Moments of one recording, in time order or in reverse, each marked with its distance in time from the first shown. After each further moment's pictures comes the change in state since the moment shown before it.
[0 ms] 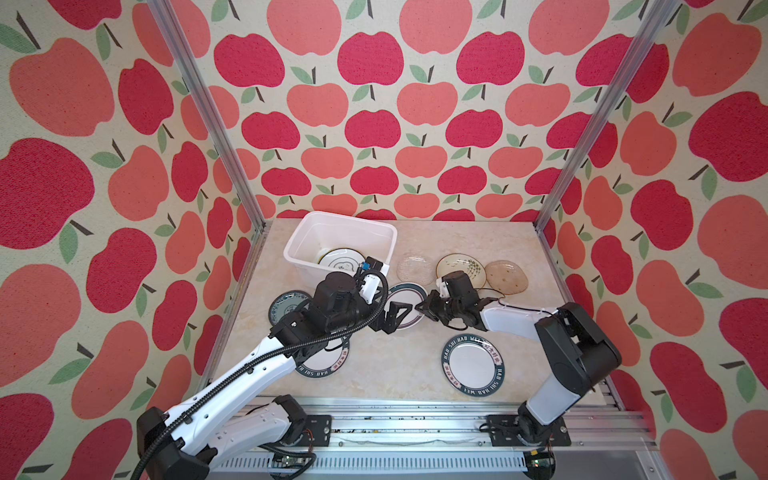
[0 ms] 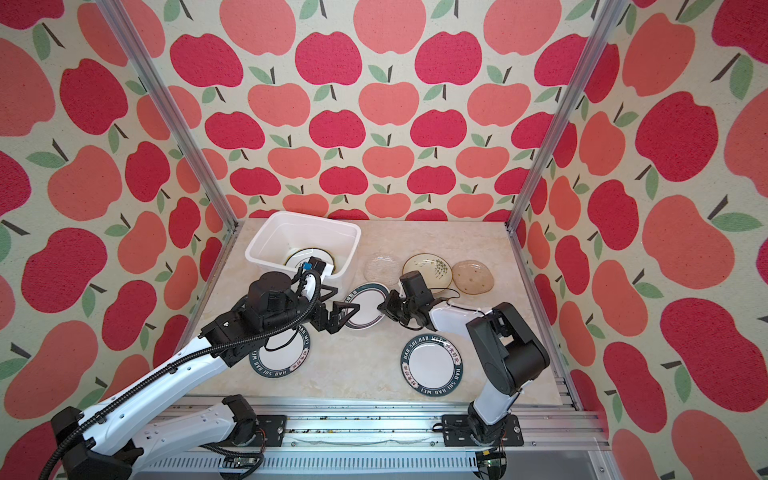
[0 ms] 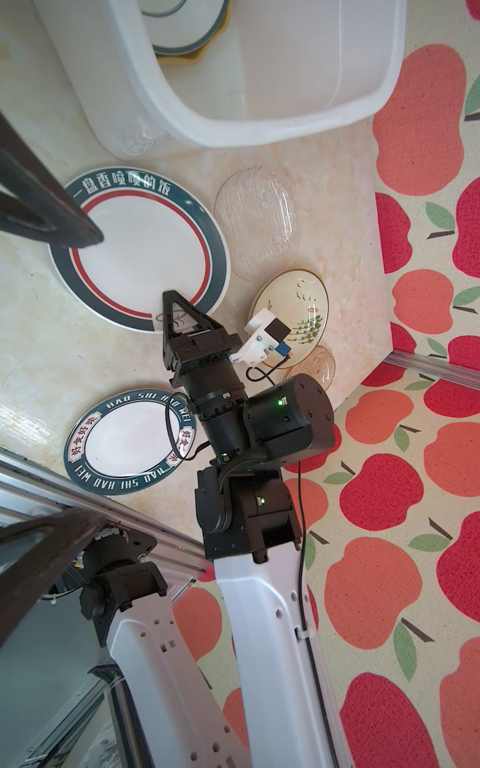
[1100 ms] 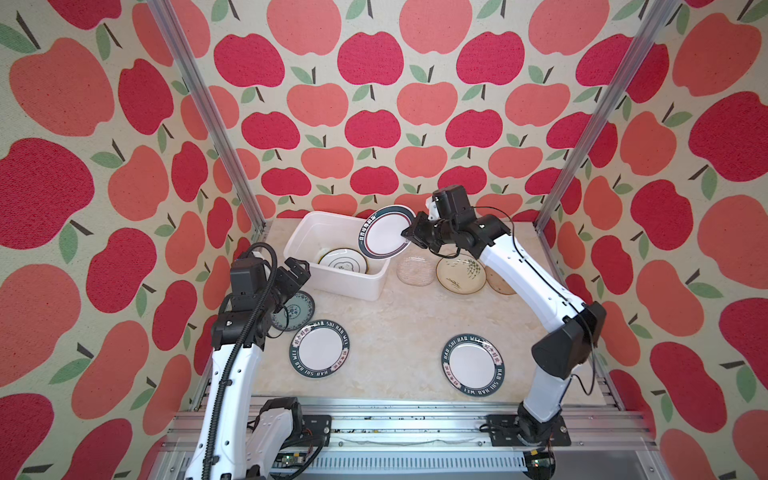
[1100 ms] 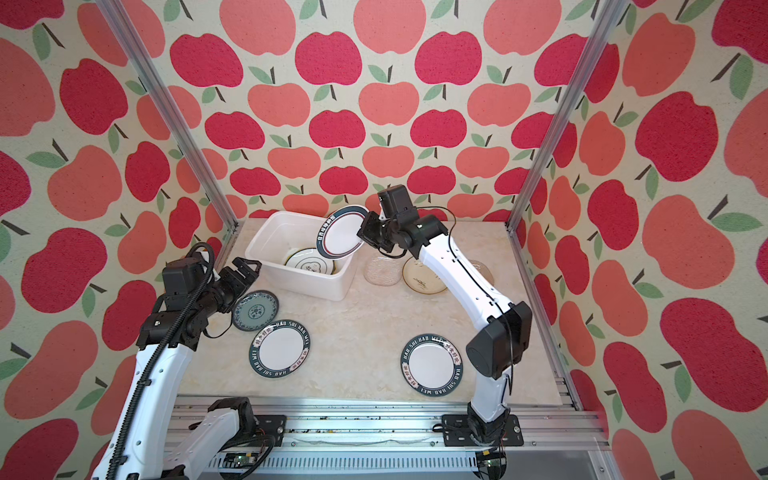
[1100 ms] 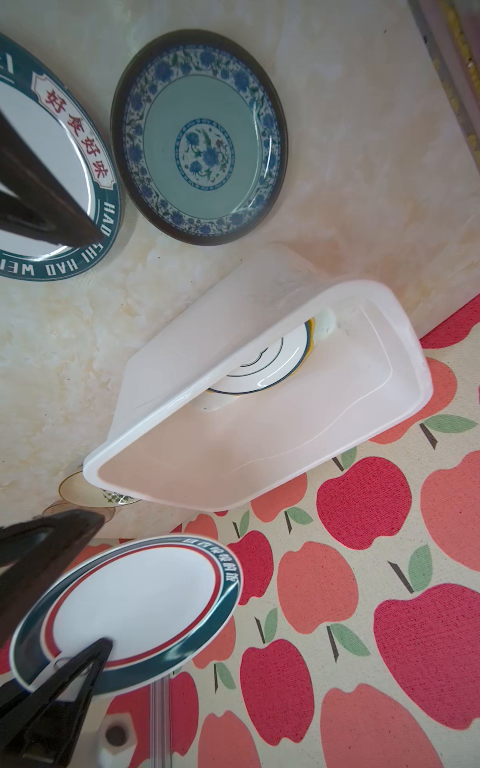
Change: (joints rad) left arm 0.851 -0.089 0.064 -0.340 0.054 -0.484; right arm 0.067 0.244 1.222 -0.807 0.138 -0.081
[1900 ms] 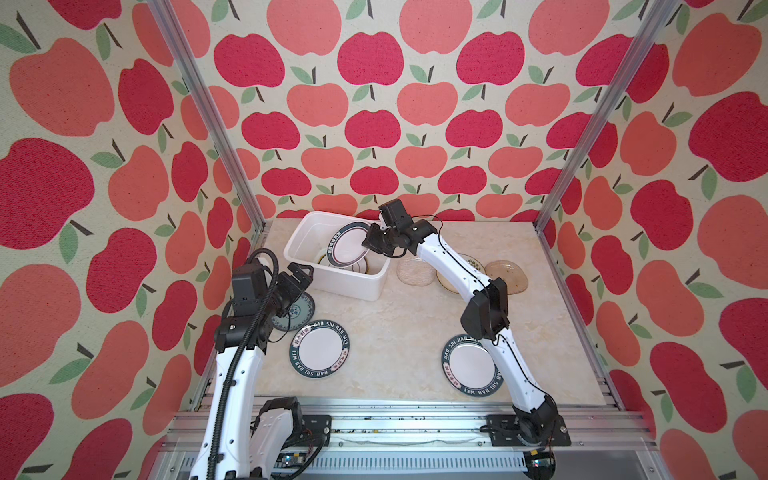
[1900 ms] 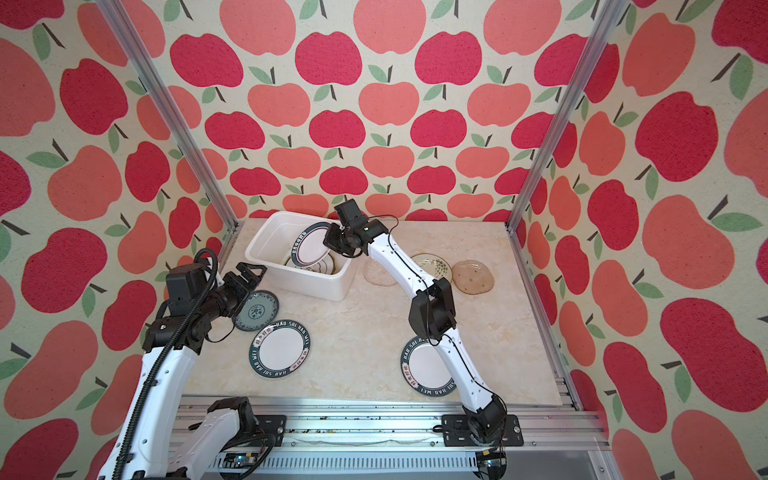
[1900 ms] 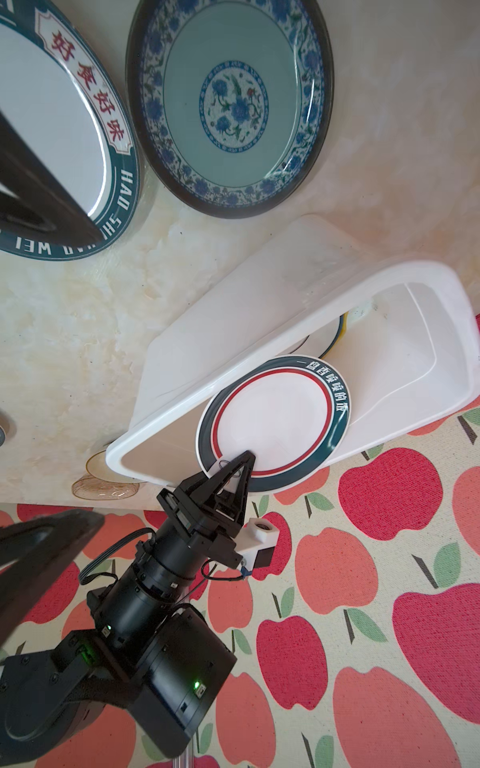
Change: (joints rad) left arm 0.013 -0.019 -0.075 0.061 0.084 -0.021; right arm 0.079 0.586 0.525 -0.008 -0.015 -0.030
